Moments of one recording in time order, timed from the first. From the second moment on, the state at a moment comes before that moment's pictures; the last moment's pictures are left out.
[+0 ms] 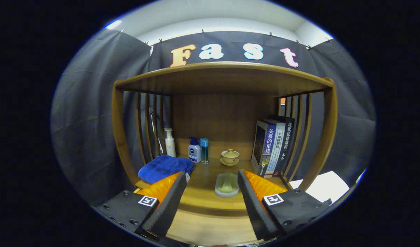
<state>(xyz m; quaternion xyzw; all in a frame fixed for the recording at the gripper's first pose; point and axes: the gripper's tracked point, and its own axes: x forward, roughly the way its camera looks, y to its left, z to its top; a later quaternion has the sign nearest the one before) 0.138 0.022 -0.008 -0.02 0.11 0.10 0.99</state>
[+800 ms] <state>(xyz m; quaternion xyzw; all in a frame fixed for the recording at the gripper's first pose) 0.031 0.030 -0.107 0.03 0.08 0.07 0.99</state>
